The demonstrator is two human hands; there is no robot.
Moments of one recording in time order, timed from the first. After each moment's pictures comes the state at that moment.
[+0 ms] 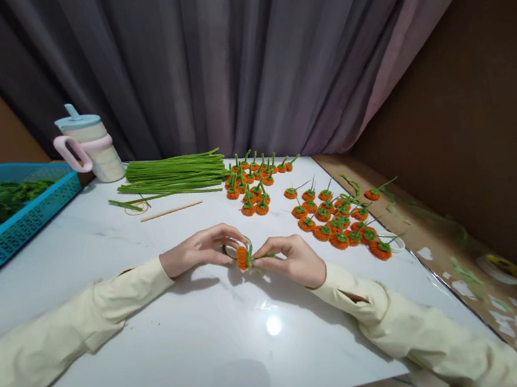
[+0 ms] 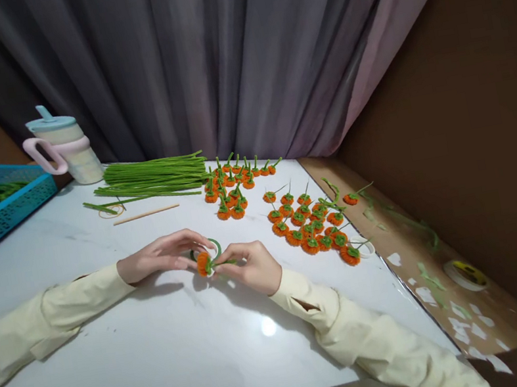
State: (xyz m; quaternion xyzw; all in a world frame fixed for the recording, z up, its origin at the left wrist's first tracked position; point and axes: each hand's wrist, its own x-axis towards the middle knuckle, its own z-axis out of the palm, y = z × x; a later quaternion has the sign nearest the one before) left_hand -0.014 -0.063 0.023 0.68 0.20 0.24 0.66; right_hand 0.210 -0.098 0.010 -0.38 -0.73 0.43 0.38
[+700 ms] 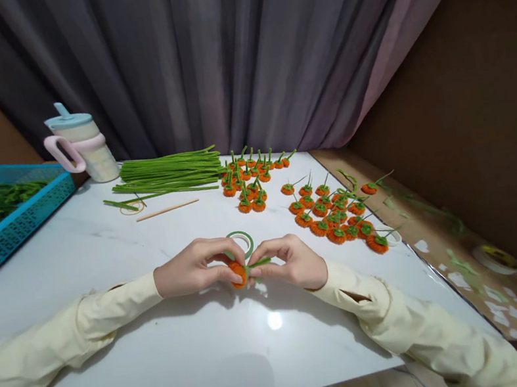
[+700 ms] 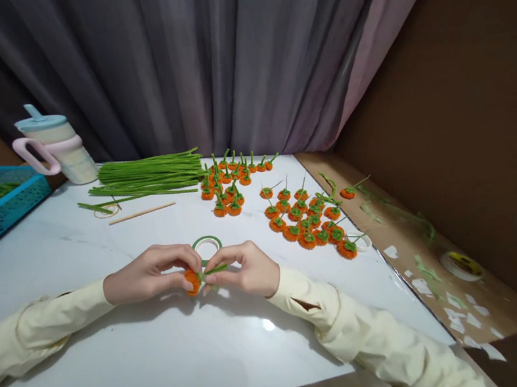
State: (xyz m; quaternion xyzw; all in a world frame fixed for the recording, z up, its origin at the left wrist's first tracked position) left_hand -0.003 -0.086 0.037 0.80 0.21 0.25 0.50; right_hand 0.209 -0.107 0.023 -0.32 -0.71 0.53 0.34
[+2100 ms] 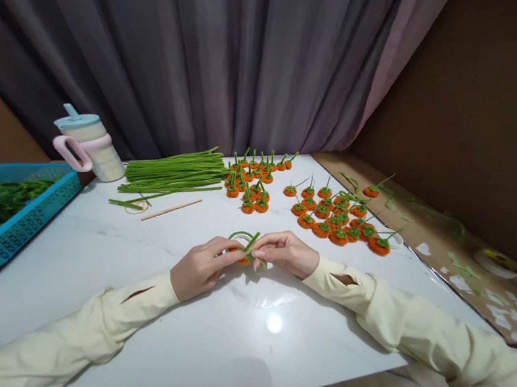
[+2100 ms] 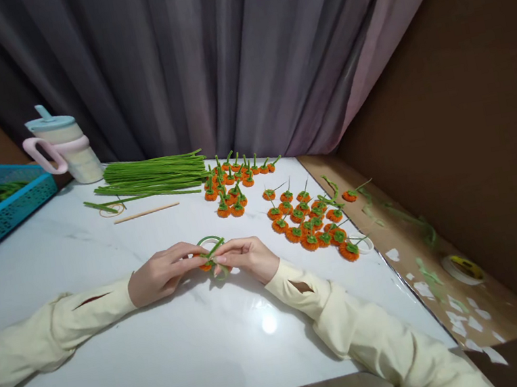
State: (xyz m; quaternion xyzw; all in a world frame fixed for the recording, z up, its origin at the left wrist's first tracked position) left_hand -0.012 -0.076 -0.007 0.93 0.13 0.33 0.04; right_hand 0.207 -0.086 -0.004 -0.31 -0.50 0.71 0.39
